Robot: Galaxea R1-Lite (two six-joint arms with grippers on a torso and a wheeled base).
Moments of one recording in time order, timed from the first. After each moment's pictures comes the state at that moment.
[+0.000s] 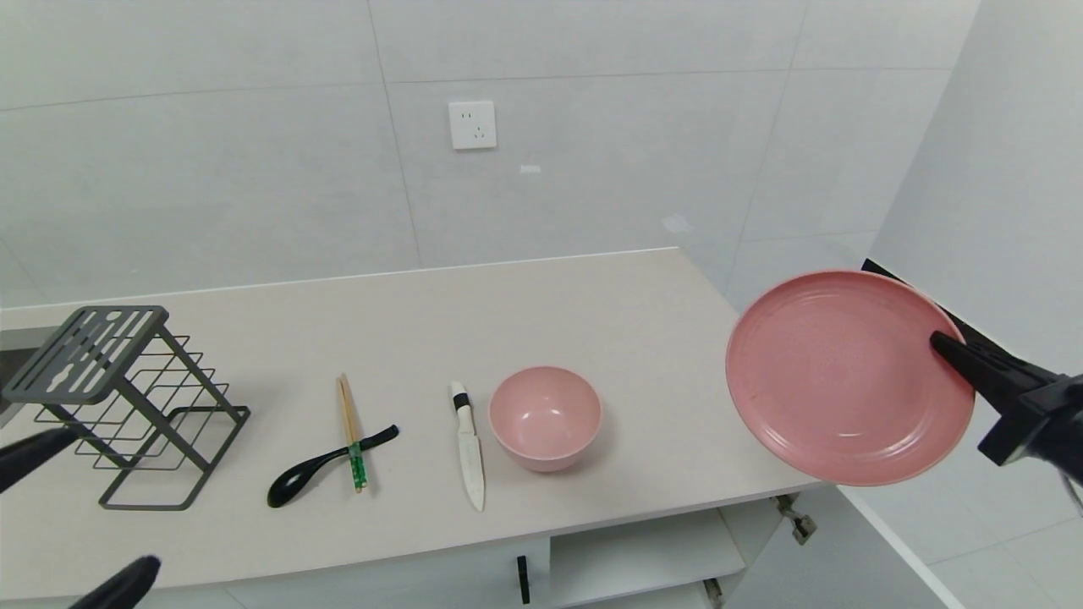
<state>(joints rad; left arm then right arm) -0.03 0.57 -0.23 -0.42 -0.57 0.12 0.11 1.29 -0.14 -1.16 0.16 -0.01</state>
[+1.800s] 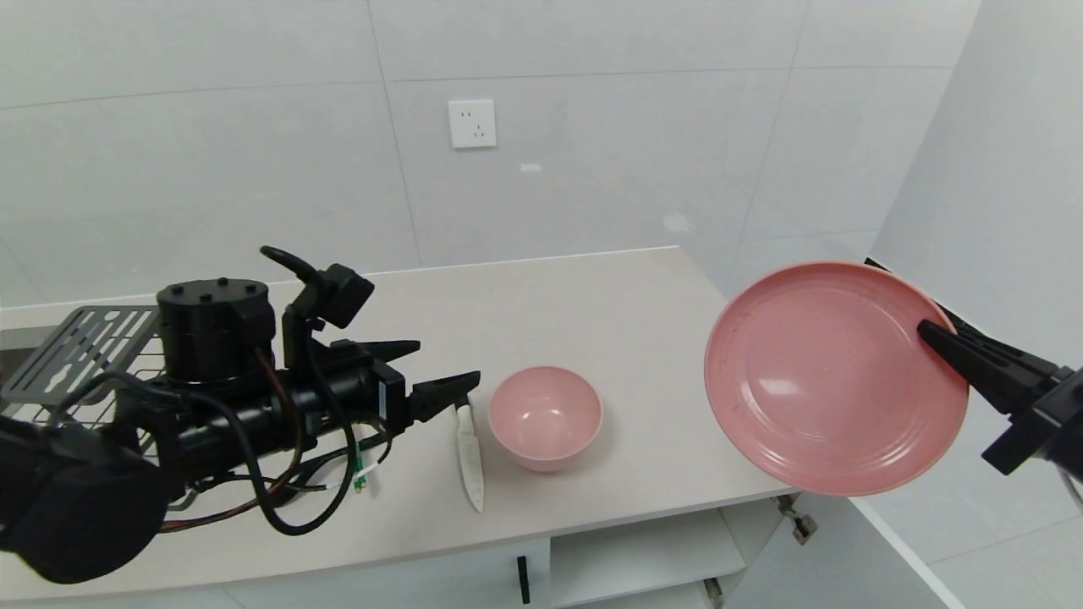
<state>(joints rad) -0.38 1.69 -0.57 -0.83 -0.39 -0.04 0.18 1.25 -0.15 -1.19 0.23 -0.04</state>
